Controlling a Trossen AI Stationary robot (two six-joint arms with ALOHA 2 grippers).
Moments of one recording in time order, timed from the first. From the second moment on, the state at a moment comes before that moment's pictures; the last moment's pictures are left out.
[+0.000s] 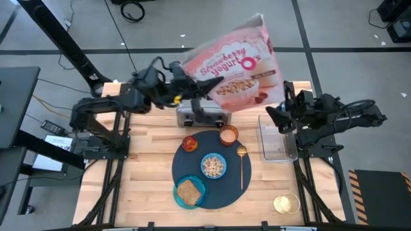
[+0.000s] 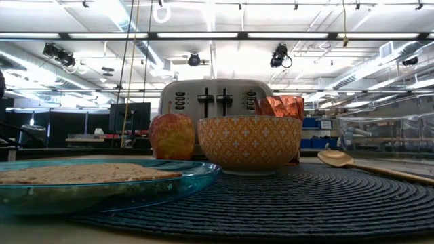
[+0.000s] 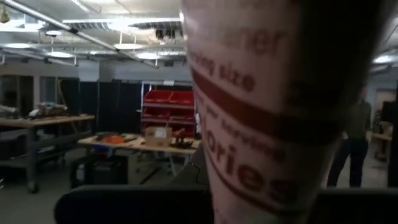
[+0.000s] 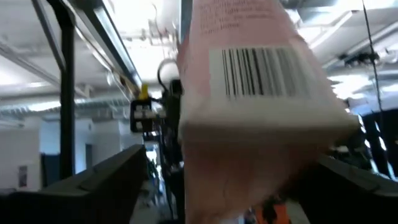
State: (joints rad) left arm 0.05 1.54 1.71 0.20 -0.15 -0.02; right arm 0.13 0.71 0.67 0.62 0.22 -0.03
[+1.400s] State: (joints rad) left arm 0.06 0.94 1.21 -1.14 -1.16 -0.67; right arm 0.42 1.19 0.84 0.84 0.73 -0.17
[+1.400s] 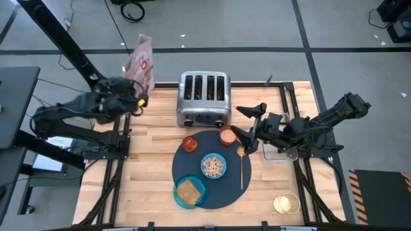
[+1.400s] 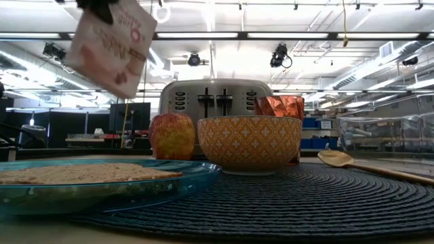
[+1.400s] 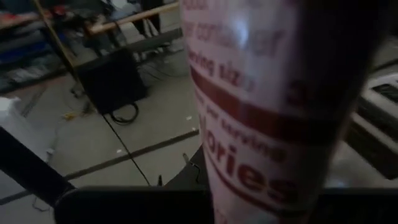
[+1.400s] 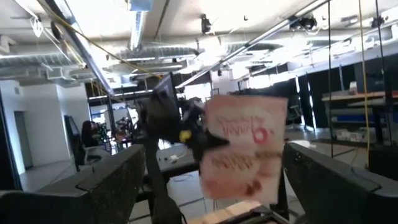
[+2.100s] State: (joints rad) left arm 0.19 0.94 0.56 -0.77 -1.37 -1.11; right arm 0.57 1.29 1.02 0.82 0.92 -0.18
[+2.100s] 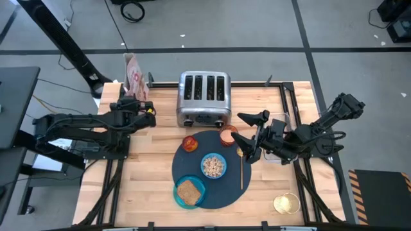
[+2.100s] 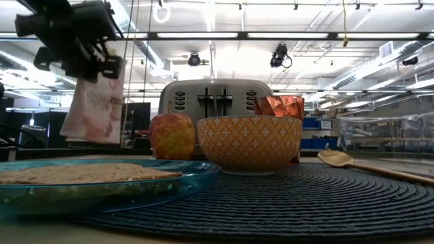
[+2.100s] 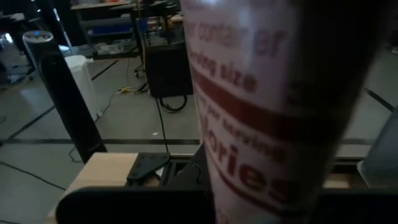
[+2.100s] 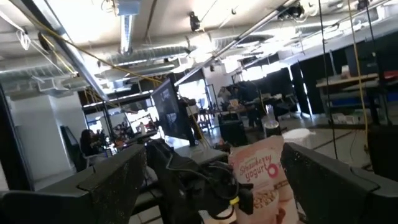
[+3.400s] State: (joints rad) left arm 0.29 0.89 0.71 -1.05 -0.71 -1.06; right arm 0.61 1.08 1.02 0.62 0.84 0.00
